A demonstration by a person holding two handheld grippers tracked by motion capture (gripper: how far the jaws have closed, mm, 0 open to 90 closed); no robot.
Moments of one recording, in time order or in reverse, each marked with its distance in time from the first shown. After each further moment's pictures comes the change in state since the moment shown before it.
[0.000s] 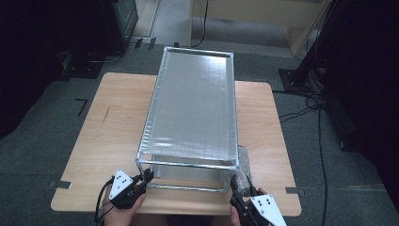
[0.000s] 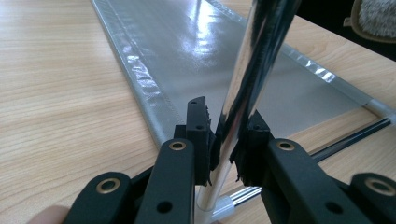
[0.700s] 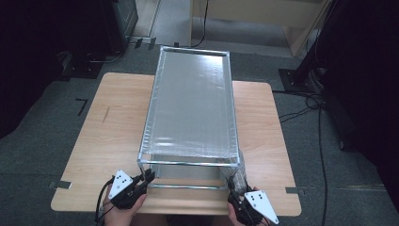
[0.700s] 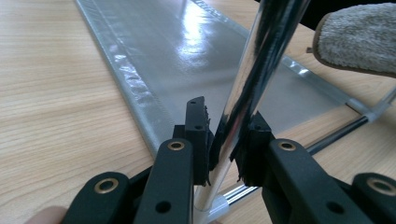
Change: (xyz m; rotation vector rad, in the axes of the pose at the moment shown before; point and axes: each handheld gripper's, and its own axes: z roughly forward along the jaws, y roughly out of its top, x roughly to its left) left arm 0.001 -0.001 0.000 0.000 -0.032 -0.017; right arm -0.009 -0.031 0.025 0.076 -0.017 -0.024
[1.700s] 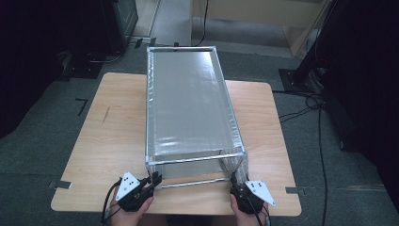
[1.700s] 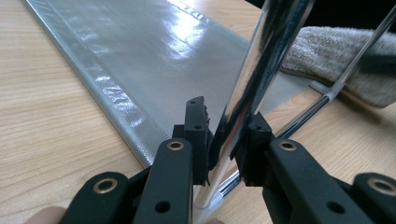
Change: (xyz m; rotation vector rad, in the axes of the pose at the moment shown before) left arm -0.017 -0.002 0.008 0.009 -0.039 -0.011; right arm -0.022 -0.012 0.034 0.116 -0.061 0.035
